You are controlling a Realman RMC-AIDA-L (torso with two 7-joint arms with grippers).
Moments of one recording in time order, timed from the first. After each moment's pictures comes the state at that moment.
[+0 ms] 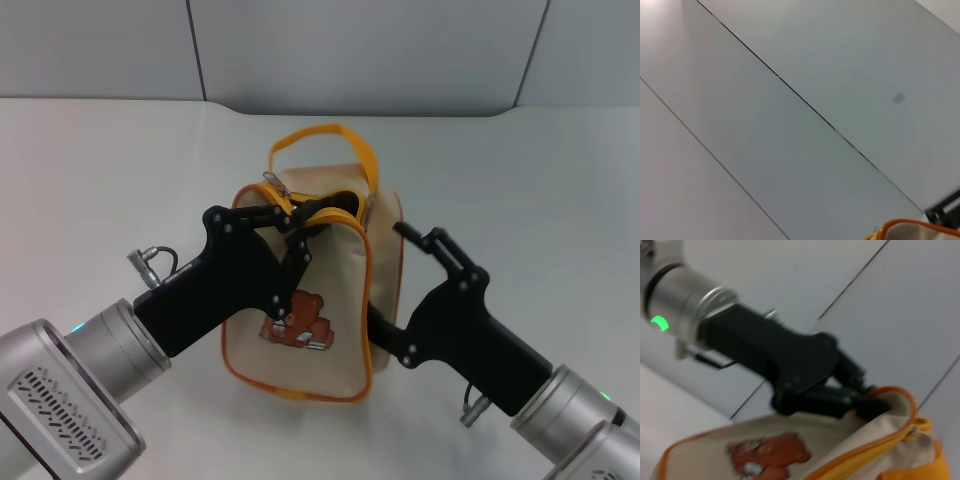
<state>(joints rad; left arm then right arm) -0.55 -2.08 0.15 -0.11 2.00 1.59 0.40 0.43 2.09 -0.05 0.36 -2.00 -1.40 -0.66</state>
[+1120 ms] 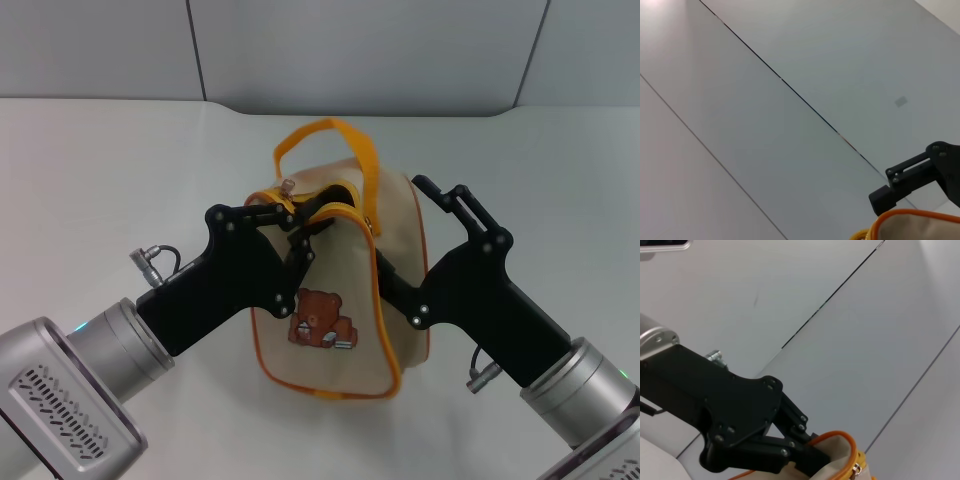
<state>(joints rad) -0.56 -2.08 0.15 -0.12 2.00 1.59 0.40 0.44 2.09 0.01 0.37 -2.01 -1.52 -0.69</state>
